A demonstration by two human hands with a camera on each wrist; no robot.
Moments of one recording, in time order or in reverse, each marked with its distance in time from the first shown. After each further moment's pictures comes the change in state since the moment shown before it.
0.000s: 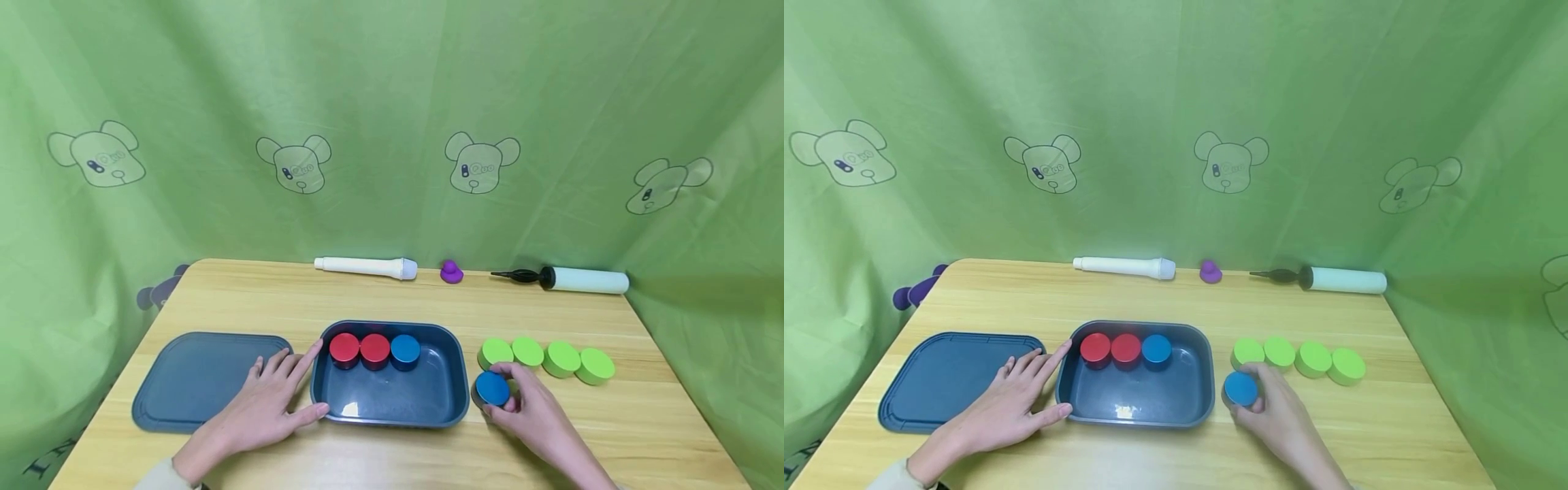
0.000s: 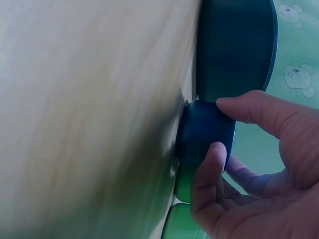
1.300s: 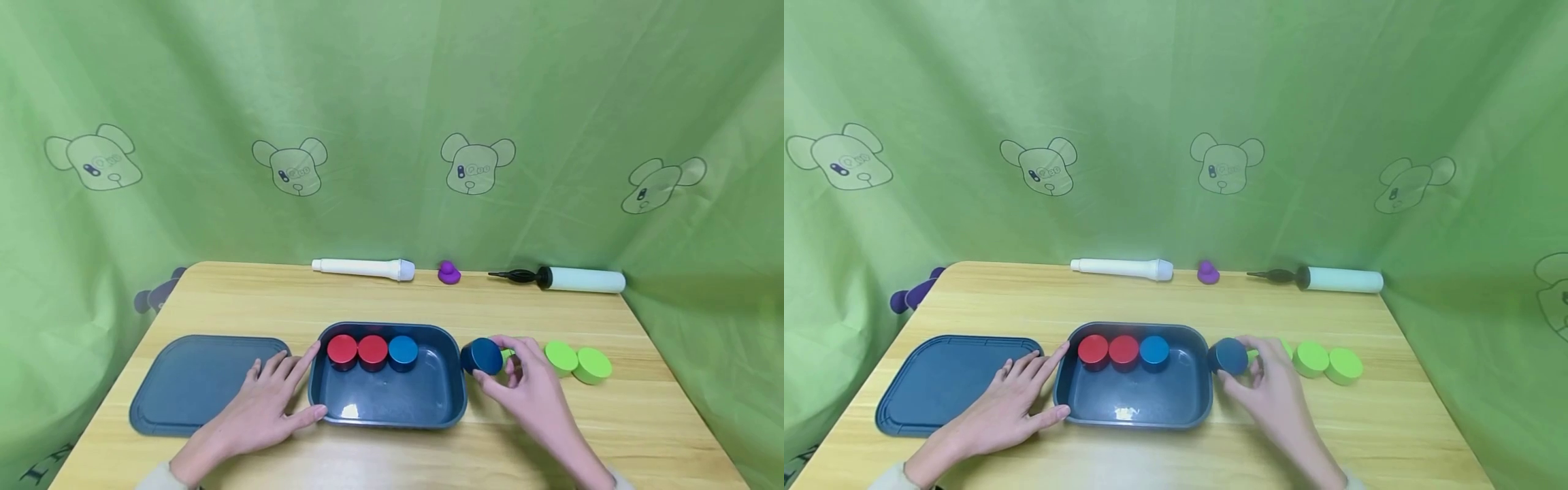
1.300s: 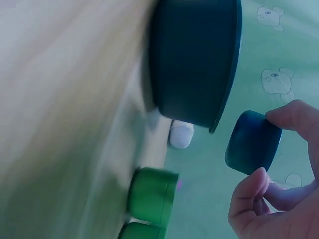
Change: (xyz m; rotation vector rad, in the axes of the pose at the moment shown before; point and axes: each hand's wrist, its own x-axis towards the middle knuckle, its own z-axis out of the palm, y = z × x) left_hand 0.000 0.000 0.001 -0.009 -0.008 -0.002; right_hand 0.015 -0.032 -0.008 0.000 0.260 -0.136
